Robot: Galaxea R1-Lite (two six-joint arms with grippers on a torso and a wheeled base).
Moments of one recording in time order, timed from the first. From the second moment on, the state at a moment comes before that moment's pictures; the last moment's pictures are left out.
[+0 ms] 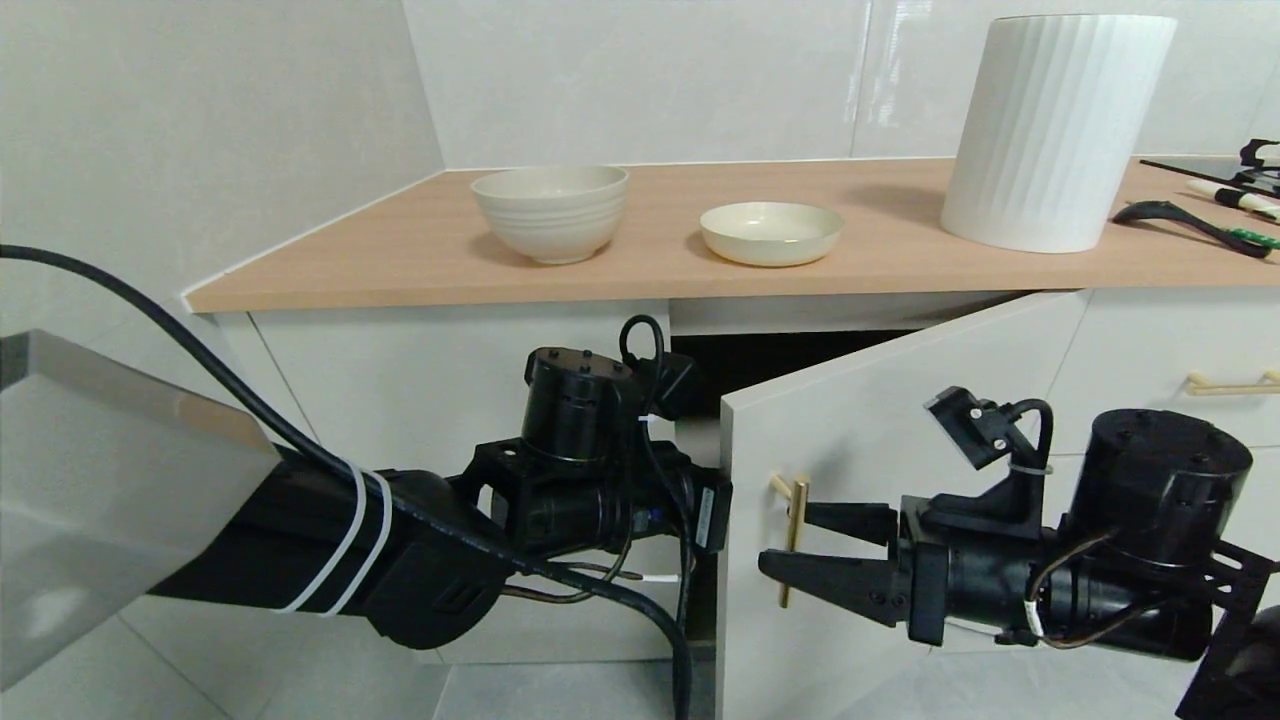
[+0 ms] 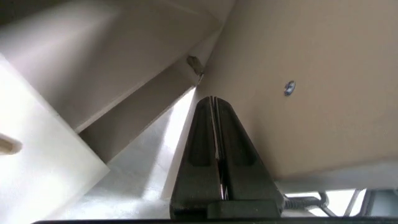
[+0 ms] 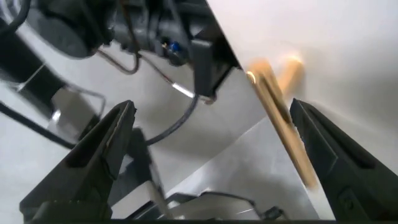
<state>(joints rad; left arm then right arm) -0.69 1.99 -0.99 -0.59 -0.26 -0.18 0.60 1.74 -0.44 -1.21 0.60 0.41</state>
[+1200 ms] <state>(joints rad) -0.70 1.99 -0.99 -0.61 -0.27 -0.18 0.32 1.17 -0.07 -0.75 0.29 0.17</state>
